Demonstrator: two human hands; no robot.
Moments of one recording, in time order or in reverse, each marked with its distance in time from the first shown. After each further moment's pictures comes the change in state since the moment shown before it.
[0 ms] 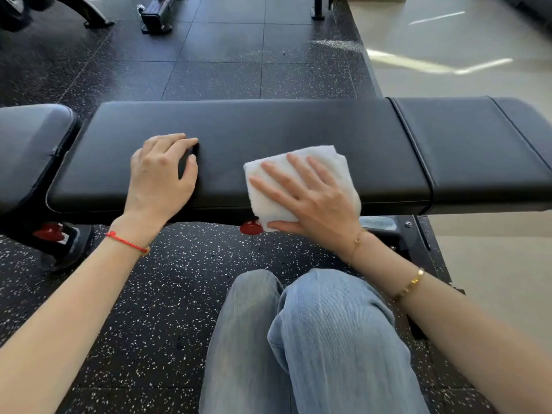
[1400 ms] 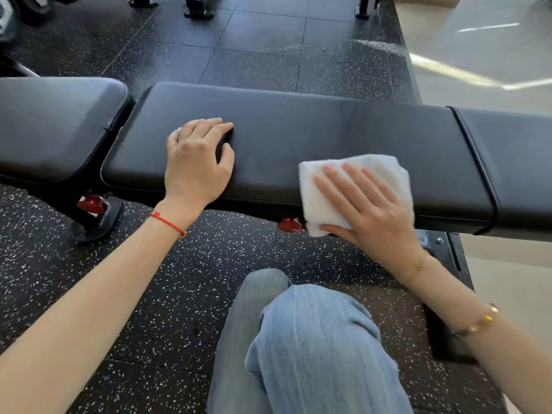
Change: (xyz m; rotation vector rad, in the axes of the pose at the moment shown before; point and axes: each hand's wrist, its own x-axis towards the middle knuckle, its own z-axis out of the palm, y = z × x) left_hand 0.001 -0.029 0.001 0.020 0.055 -0.062; right_hand -0.007 -0.009 0.006 0.058 0.207 -0.009
